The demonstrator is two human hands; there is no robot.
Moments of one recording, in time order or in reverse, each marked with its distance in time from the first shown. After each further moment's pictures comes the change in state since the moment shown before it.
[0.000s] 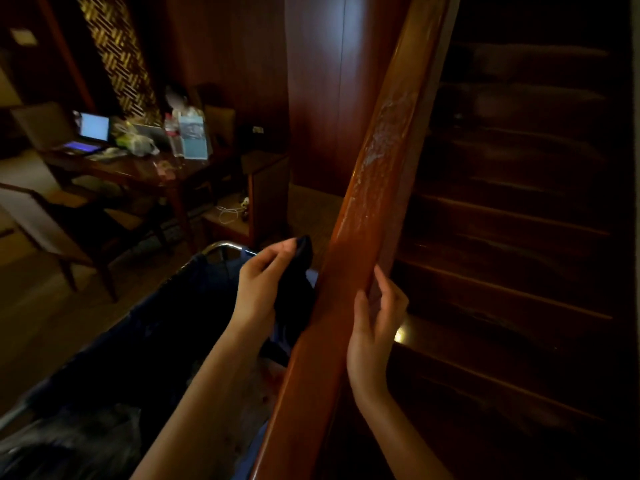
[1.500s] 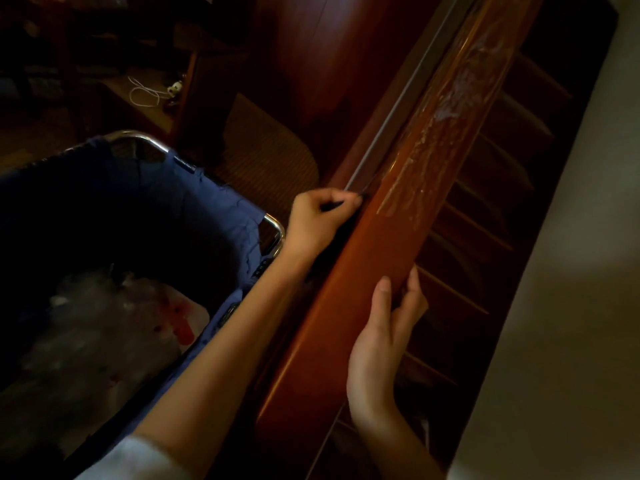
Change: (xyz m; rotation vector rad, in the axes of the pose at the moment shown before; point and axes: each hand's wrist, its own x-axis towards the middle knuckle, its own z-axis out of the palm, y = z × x) left_hand 0.094 -0.070 0.025 0.068 -0.170 0.010; right_hand -0.002 0.006 0.025 -0.208 0.104 0.151
